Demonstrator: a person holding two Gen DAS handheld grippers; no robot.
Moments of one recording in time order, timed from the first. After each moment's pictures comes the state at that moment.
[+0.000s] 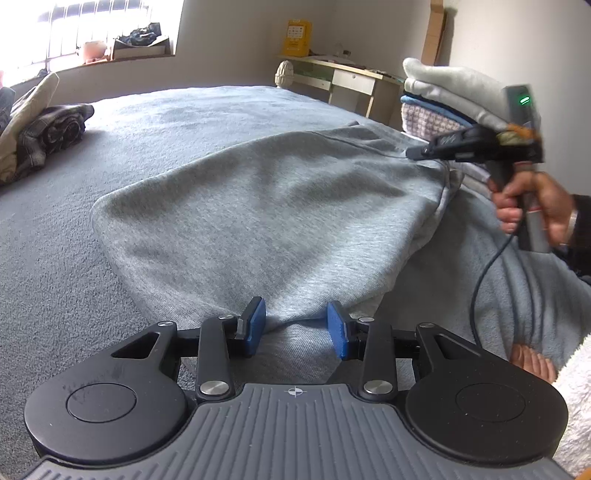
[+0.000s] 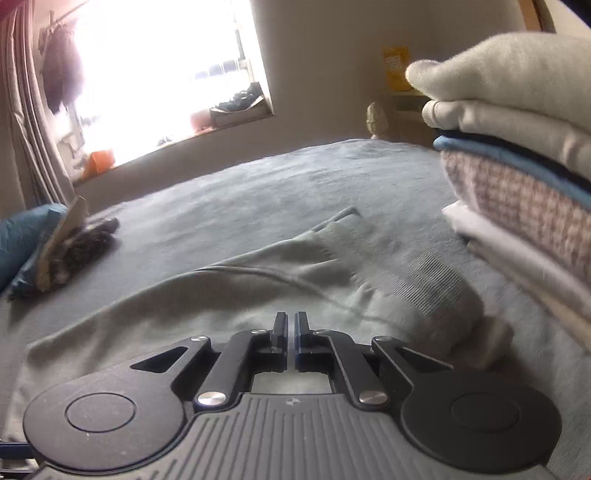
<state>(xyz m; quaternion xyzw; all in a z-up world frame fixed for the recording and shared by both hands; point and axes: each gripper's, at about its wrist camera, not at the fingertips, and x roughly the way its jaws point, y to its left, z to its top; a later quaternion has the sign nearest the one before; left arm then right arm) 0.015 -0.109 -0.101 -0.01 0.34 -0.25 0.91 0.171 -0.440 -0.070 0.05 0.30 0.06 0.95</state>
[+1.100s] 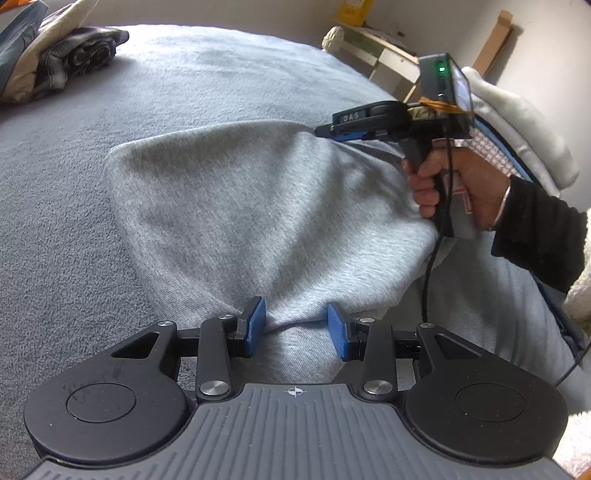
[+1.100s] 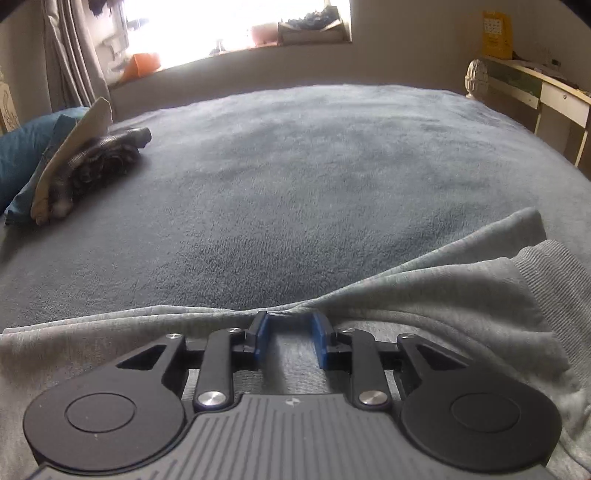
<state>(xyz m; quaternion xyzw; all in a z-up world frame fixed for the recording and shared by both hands) 0.048 -0.101 -0.095 -0.10 0.44 -0.20 0.87 0.281 -0.318 -0.093 -0.01 0.39 0.16 0.91</state>
